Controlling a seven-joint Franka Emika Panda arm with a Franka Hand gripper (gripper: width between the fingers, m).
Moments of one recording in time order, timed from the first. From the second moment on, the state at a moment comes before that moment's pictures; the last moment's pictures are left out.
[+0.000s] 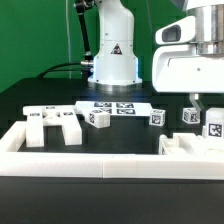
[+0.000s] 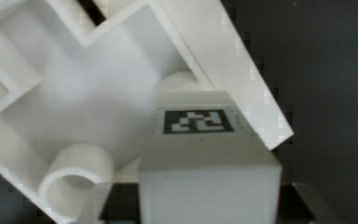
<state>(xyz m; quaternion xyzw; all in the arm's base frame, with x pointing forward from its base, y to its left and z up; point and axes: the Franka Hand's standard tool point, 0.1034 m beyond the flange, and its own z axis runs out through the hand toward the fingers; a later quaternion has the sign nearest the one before) 0.635 0.121 0.080 -0.94 0.33 -0.04 0.06</state>
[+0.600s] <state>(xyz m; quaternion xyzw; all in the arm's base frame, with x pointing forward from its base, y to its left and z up) 0.631 0.119 0.079 -0.78 0.62 -0.02 0.08</state>
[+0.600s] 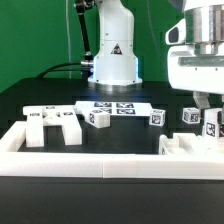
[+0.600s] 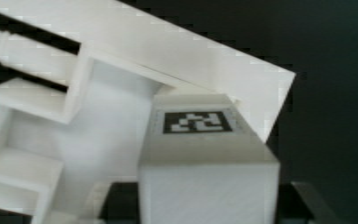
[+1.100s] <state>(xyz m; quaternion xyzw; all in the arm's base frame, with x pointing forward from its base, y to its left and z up) 0.631 0.116 0.078 -0.65 0.76 0.01 0.10</state>
